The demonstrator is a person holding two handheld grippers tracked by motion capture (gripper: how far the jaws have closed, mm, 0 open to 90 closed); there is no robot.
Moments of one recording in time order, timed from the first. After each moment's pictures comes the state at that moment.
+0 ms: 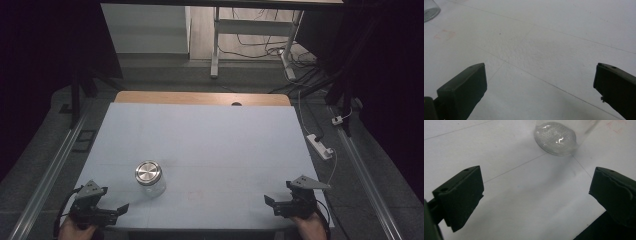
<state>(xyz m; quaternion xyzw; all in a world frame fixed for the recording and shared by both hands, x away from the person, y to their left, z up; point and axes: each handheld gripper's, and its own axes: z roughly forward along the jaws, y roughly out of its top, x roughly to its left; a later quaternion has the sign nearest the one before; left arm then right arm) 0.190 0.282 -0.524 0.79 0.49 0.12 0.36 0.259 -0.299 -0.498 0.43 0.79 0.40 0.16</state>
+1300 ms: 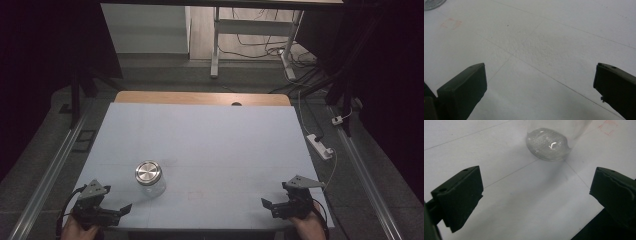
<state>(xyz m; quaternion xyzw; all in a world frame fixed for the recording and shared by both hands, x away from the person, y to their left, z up) 0.190 0.273 -0.517 0.79 0.47 0.13 0.37 0.261 -0.292 -0.500 0.41 0.82 0.39 0.14</state>
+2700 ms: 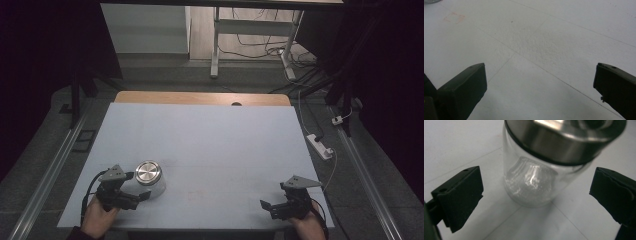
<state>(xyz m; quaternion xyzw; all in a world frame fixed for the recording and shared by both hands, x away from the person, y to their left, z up) 0.245 0.241 -0.523 0.80 0.41 0.09 0.42 0.262 -0.289 -0.501 0.39 0.83 0.38 0.13</state>
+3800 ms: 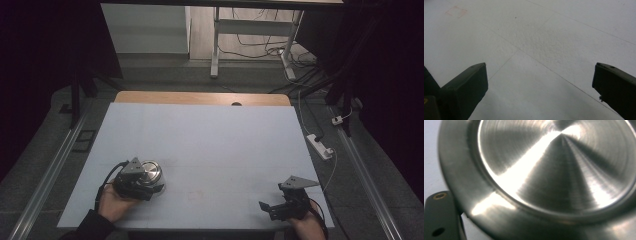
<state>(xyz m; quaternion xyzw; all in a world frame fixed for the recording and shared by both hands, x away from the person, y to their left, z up) 0.273 0.210 -0.520 0.84 0.36 0.12 0.37 0.262 -0.286 -0.502 0.38 0.84 0.37 0.12</state>
